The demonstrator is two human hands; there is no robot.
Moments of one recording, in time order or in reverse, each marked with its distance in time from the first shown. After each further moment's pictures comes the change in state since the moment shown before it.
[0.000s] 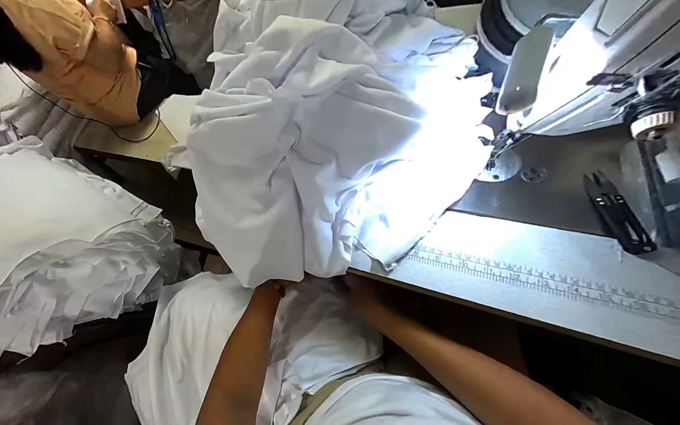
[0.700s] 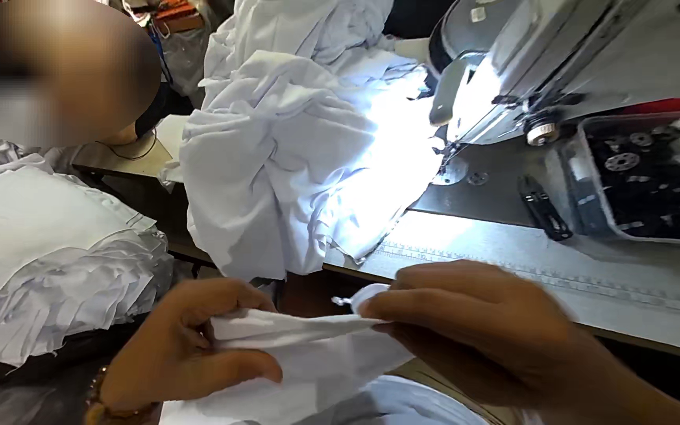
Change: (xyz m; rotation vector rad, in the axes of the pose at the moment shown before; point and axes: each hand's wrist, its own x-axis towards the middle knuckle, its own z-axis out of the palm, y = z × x) left_hand -0.228 0.019 -0.071 -0.024 0.224 1.276; right_hand -0.100 -0.059 -0.166 0.066 0.260 -1.149
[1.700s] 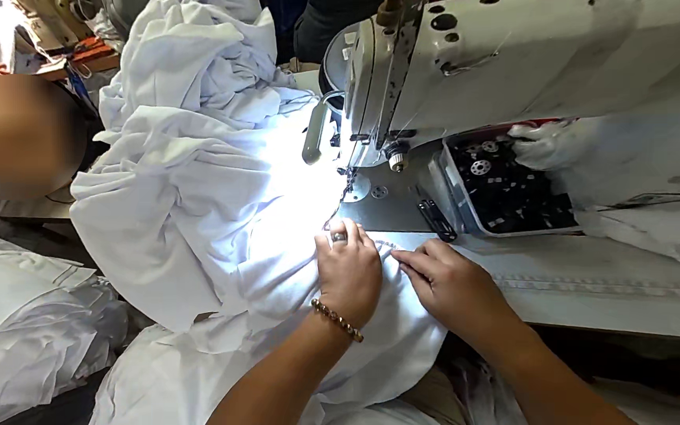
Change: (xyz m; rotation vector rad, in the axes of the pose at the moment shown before) left_hand 0.201 -0.045 0.242 1.157 -0.043 -0.286; right_hand -0.144 0.073 -0.040 -0.661 0.045 0.820
